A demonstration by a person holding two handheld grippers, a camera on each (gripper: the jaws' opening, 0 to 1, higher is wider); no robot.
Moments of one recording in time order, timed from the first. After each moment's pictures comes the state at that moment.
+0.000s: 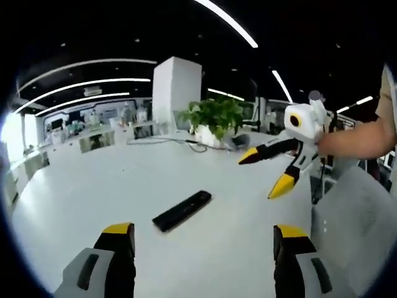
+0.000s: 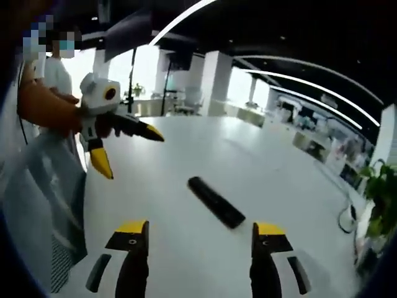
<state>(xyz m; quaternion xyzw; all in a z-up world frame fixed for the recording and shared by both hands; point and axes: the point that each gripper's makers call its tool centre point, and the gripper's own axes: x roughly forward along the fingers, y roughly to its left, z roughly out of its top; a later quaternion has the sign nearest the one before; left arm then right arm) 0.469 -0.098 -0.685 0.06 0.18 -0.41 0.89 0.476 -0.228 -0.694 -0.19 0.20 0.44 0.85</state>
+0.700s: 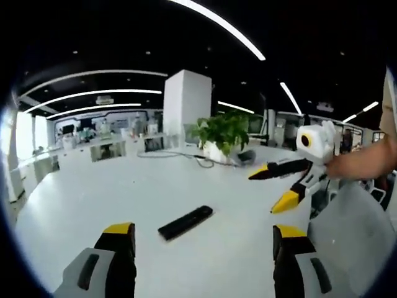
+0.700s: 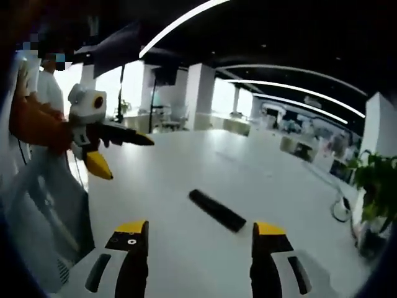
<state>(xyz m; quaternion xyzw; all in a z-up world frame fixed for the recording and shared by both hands) 0.447 -0.095 -0.653 0.05 0.14 -0.38 0.91 0.453 -0.229 -0.669 -0.14 0.17 0.40 0.89</state>
